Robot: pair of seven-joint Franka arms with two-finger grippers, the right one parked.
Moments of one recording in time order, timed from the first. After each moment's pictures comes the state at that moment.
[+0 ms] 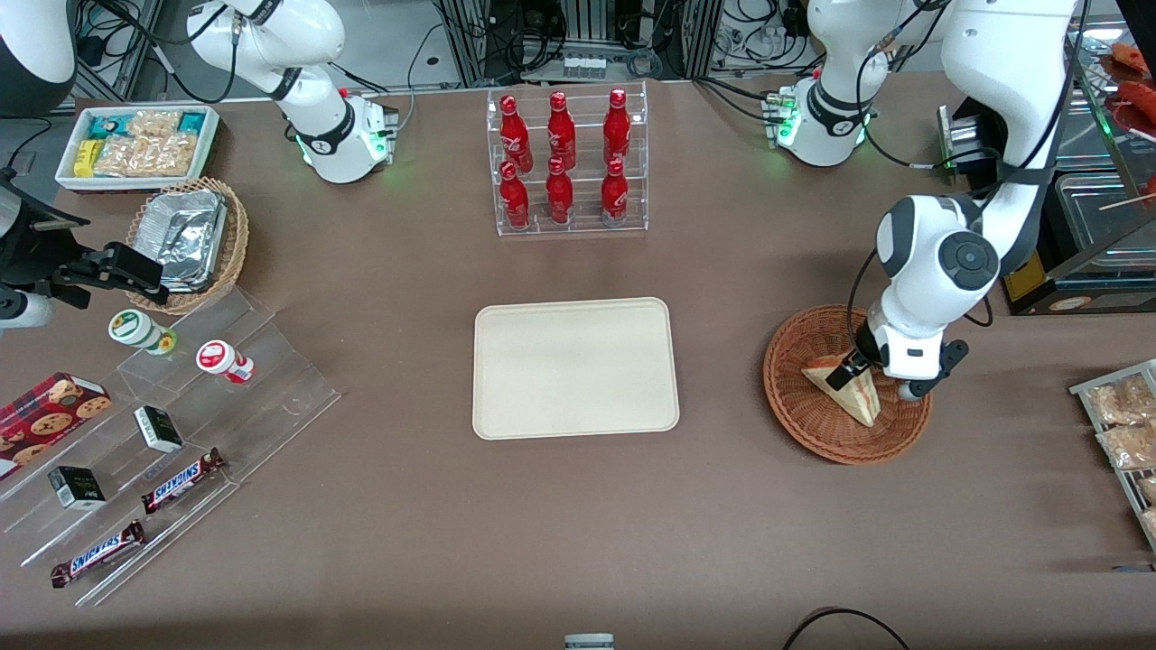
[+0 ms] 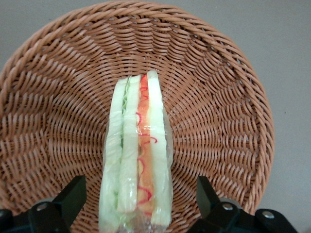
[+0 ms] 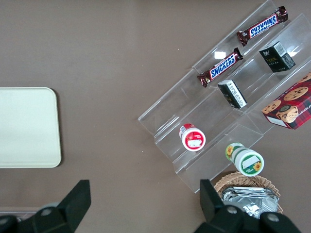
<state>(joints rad) -0.07 0.26 -0.06 -2.25 0.00 2.59 -0.81</state>
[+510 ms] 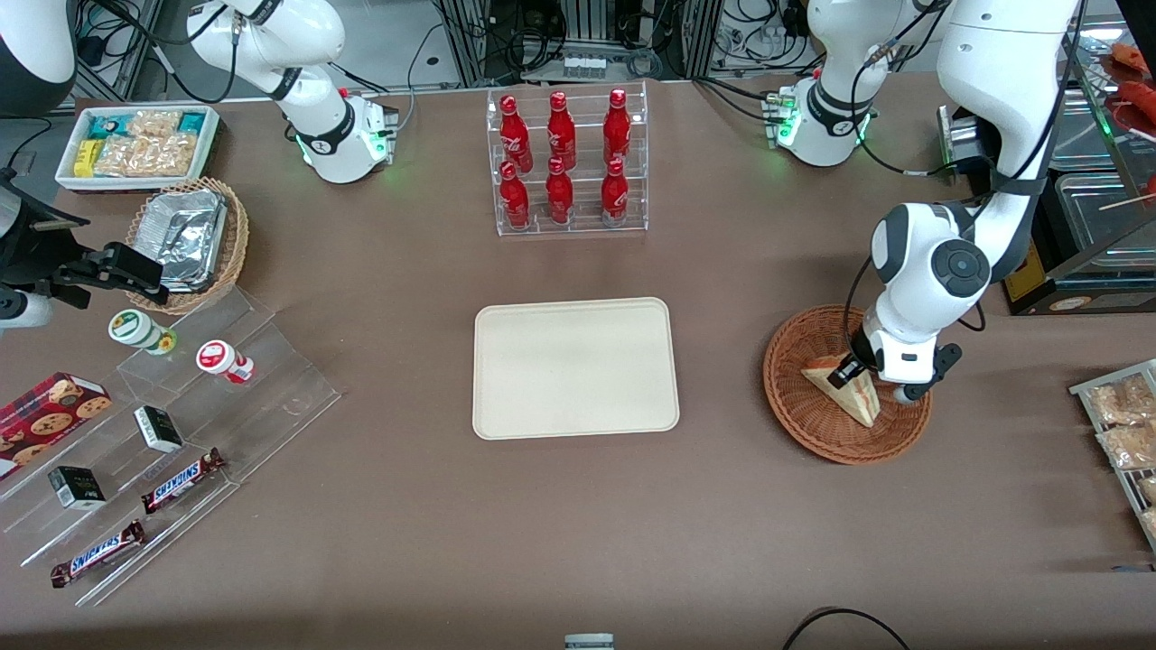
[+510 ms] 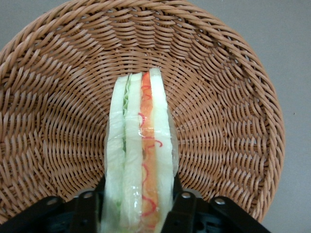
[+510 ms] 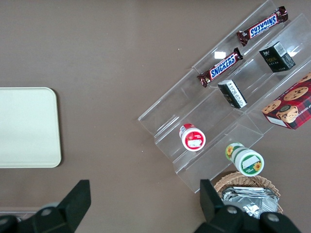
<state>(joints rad) -0.07 0.28 -0.06 -2.25 0.00 2.60 -0.81</state>
